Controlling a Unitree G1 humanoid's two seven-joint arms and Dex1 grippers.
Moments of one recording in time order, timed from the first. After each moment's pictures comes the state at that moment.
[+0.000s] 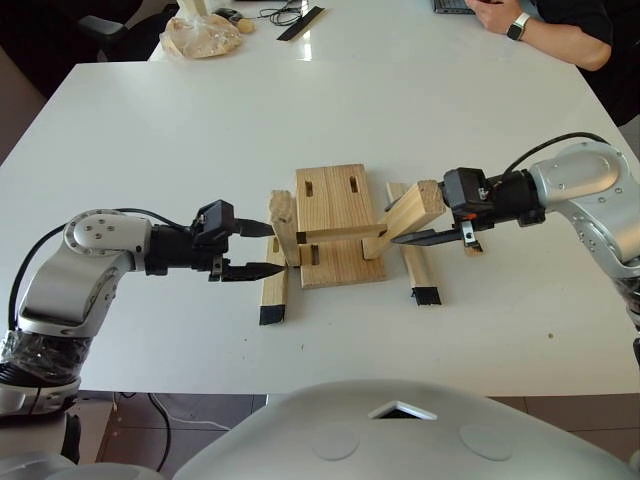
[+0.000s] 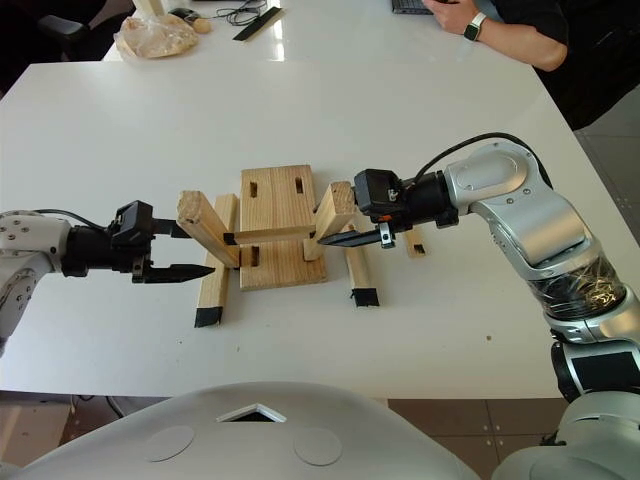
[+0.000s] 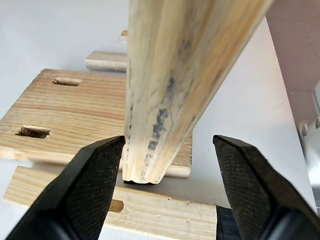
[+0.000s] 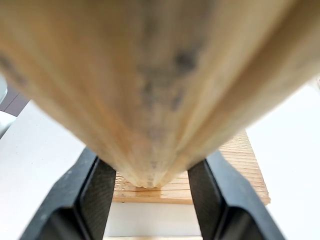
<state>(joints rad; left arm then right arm) -0.01 0.92 0.00 -0.31 -0.55 0.43 -1.25 -0.44 -0.90 0.36 -0.28 0.50 0.31 1.23</state>
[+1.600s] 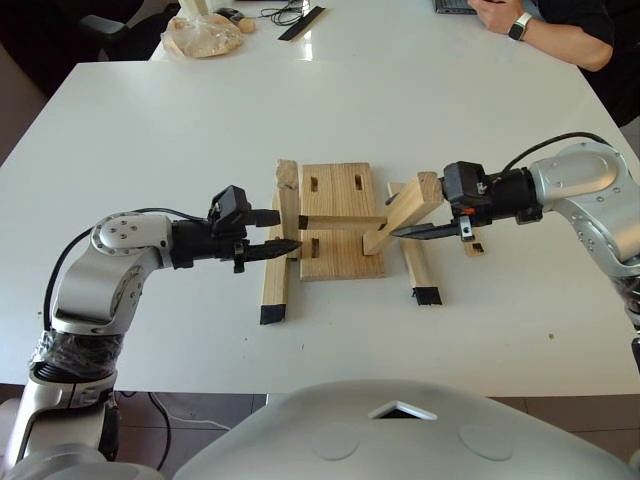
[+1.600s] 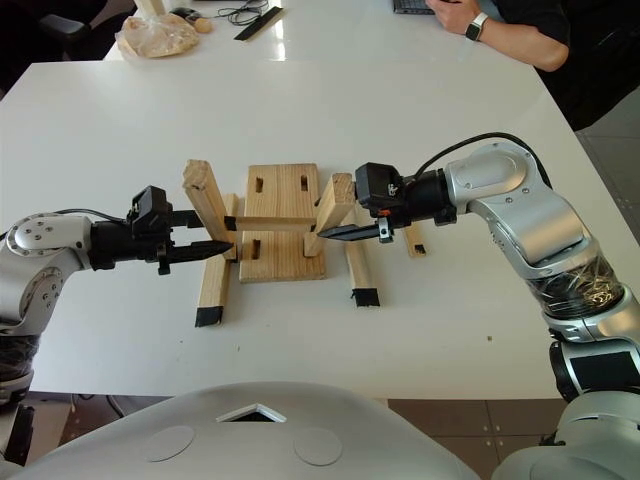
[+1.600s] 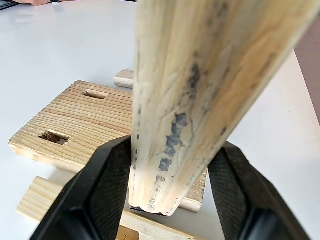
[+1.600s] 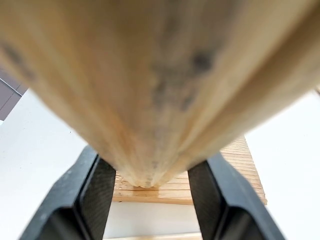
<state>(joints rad) -0.04 0.74 0.02 -0.32 -0.50 0.51 -1.13 -0.44 -0.90 0.36 -0.27 0.50 0.32 1.19</state>
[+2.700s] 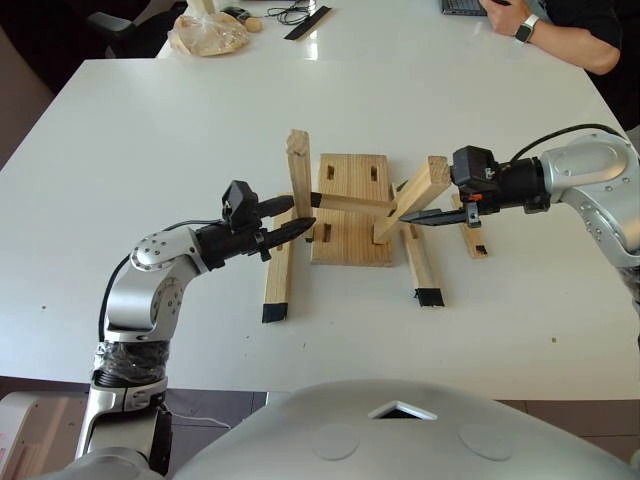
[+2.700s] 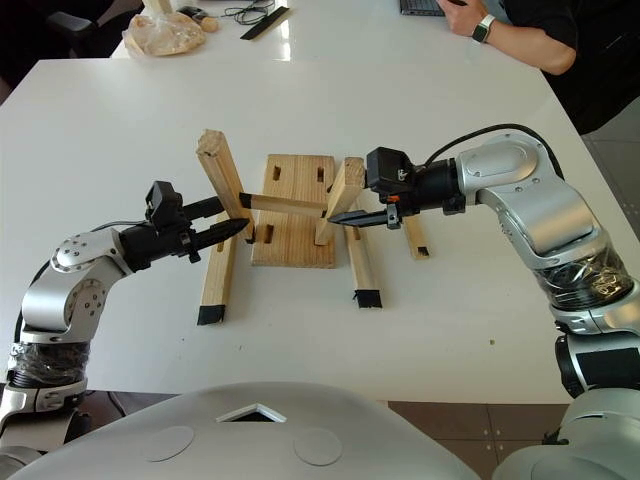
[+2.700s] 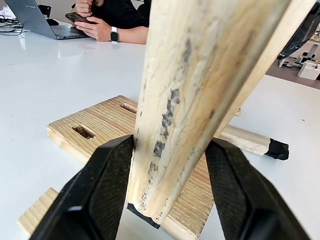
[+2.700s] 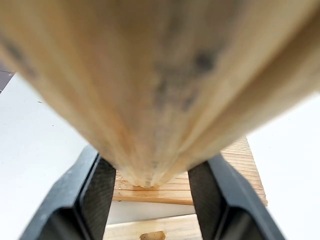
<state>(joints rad) 0.00 0.49 0.06 -0.25 -0.47 0.47 -0.98 -0.47 -0.92 0.36 -0.20 0.50 0.32 1.17</state>
